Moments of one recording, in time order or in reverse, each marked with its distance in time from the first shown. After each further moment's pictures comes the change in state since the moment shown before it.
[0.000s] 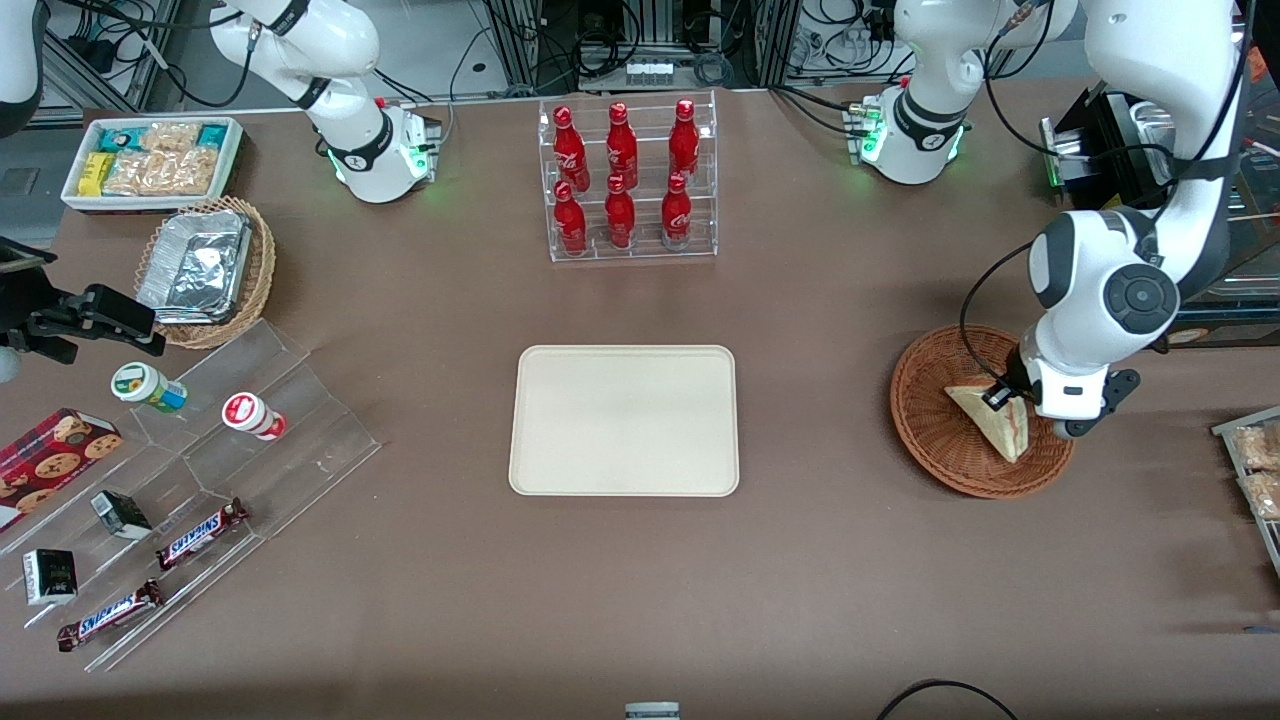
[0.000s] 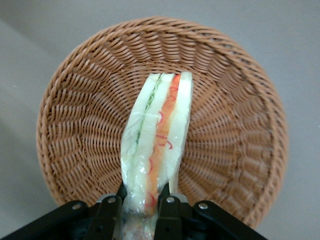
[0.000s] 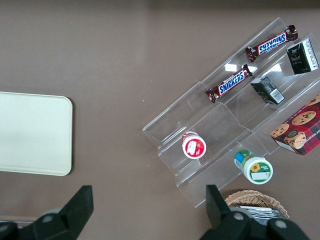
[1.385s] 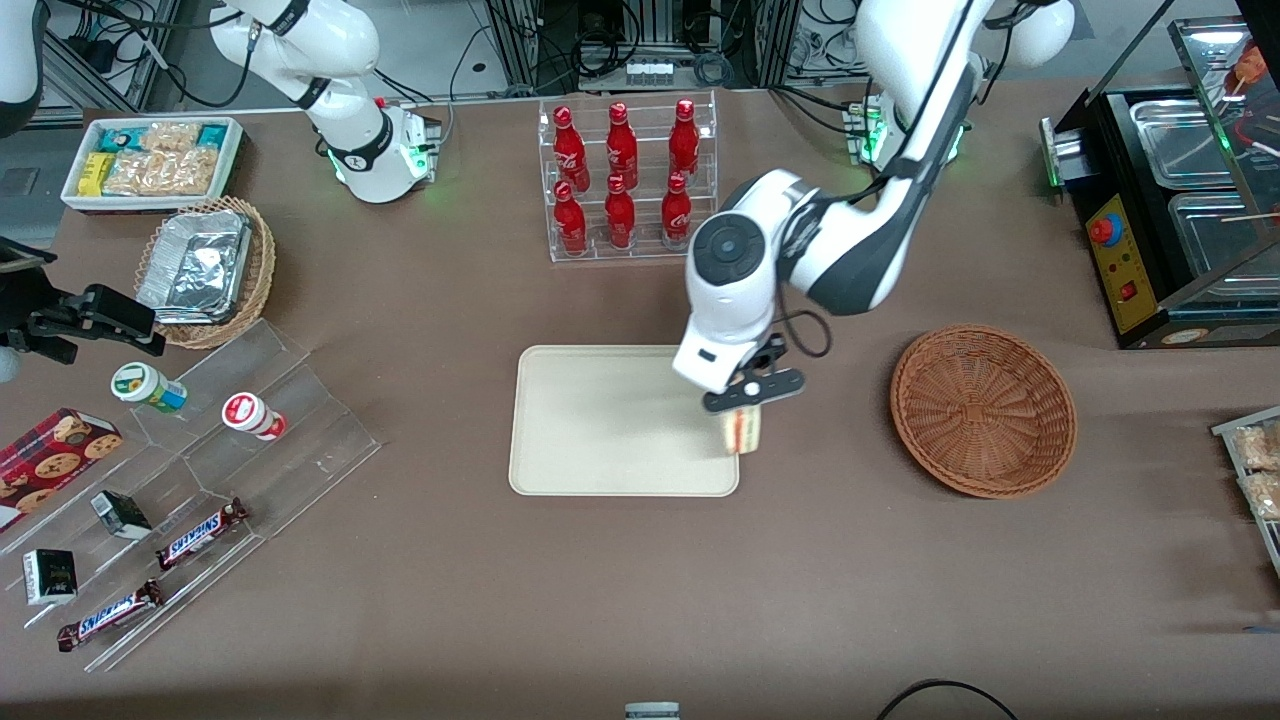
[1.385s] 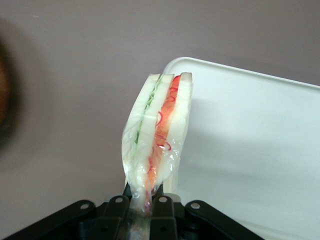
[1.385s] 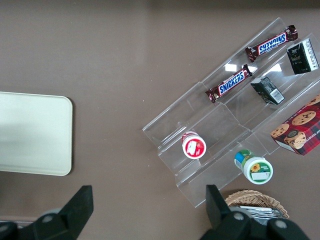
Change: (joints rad) arm -0.605 0.303 -0.057 0.547 -0.003 -0.216 -0.187
